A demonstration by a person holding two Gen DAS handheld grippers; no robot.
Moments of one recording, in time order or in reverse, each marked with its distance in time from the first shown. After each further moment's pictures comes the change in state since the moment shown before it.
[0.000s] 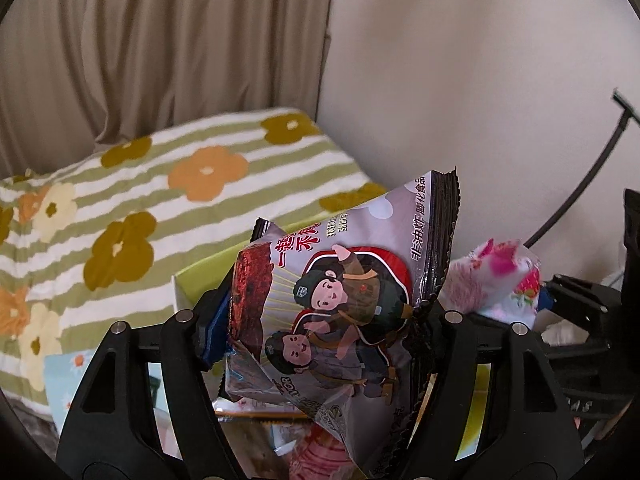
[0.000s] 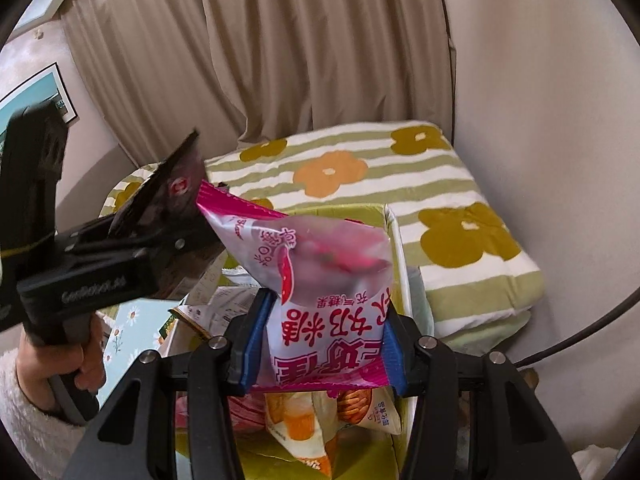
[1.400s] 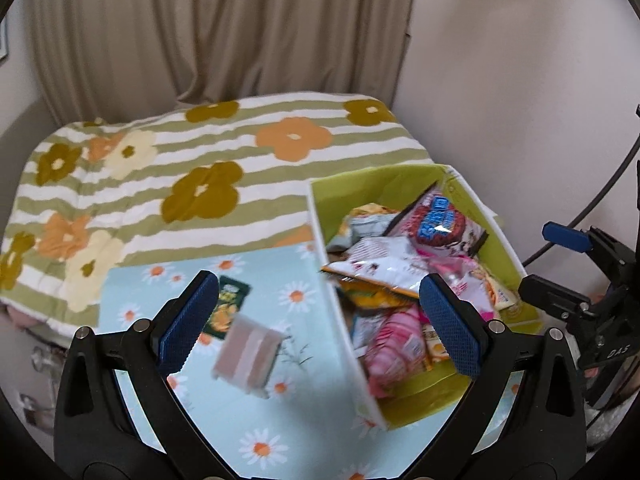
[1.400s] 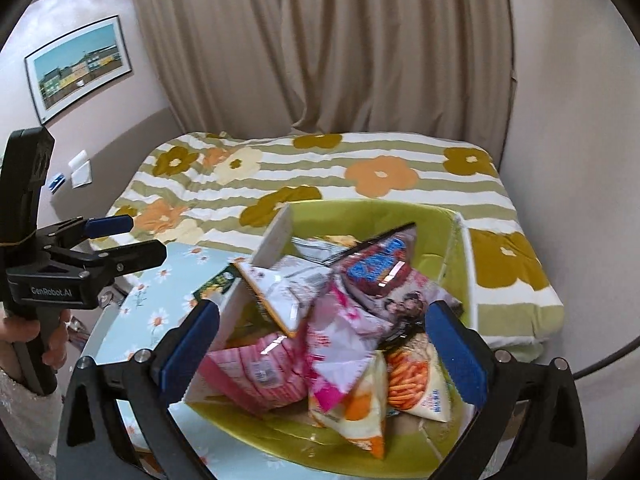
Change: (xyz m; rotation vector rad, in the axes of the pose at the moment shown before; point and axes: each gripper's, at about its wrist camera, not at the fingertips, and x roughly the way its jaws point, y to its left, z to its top) left arm -0.124 0.070 -0.101 -0.162 -0.005 0.211; right arm -0.019 0.065 -0.024 -0.222 -0.019 0.107
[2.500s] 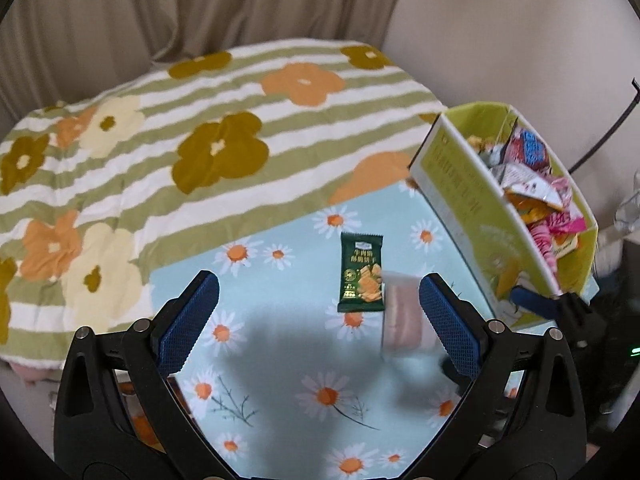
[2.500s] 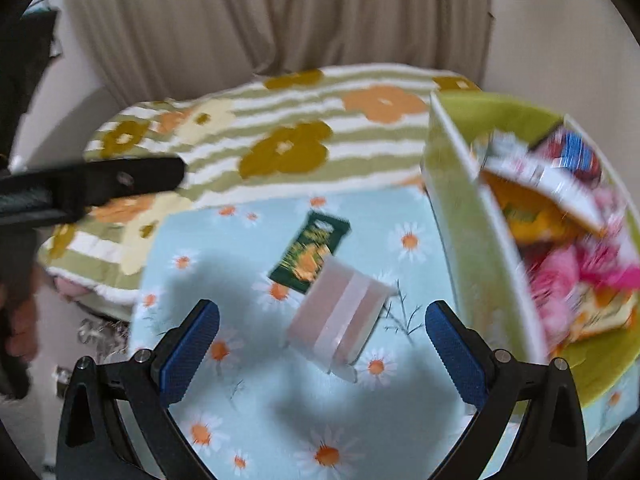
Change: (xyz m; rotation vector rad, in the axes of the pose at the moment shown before) left arm 0.088 0.228 -0.016 0.134 0.200 -0.182; right arm 0.194 0.217 -0.037 0.263 0.187 -0.281
